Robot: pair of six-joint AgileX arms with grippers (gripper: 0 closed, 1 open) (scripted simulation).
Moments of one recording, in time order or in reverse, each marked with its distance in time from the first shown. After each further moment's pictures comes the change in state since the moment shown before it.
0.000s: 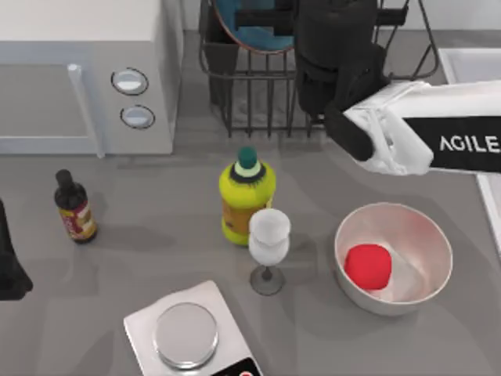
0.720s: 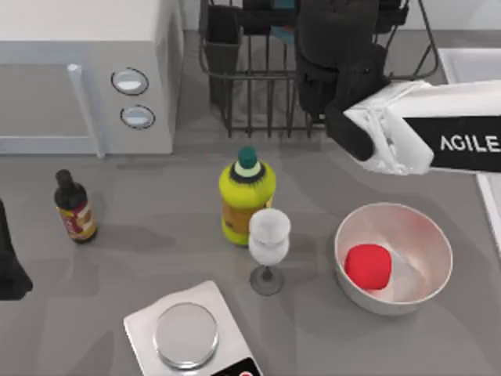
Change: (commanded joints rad) left arm 0.000 0.000 0.000 0.000 0.000 0.000; right arm 0.000 0.000 0.000 0.000 0.000 0.000
